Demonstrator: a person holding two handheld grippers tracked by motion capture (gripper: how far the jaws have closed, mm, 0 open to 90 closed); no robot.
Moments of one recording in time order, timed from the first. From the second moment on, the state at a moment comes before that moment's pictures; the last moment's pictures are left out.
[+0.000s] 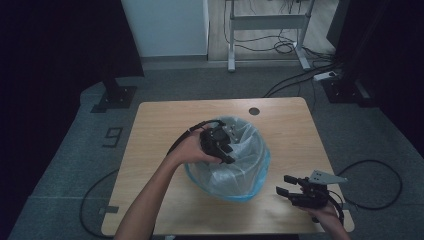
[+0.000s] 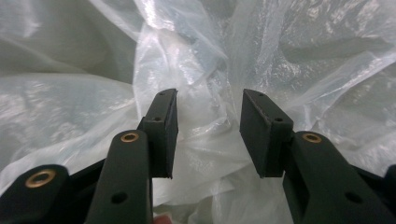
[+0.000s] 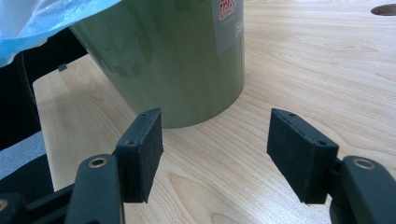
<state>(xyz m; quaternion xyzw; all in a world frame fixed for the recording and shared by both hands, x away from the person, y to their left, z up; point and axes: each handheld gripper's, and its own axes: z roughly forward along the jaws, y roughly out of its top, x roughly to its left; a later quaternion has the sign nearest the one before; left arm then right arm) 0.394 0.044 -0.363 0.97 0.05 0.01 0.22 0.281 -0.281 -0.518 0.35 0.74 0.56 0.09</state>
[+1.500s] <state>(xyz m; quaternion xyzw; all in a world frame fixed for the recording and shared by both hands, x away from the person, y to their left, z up) 0.335 0.197 -0.352 0.86 0.19 0.13 0.46 0.280 -0.284 -0.518 0.36 0.75 0.55 0.10</state>
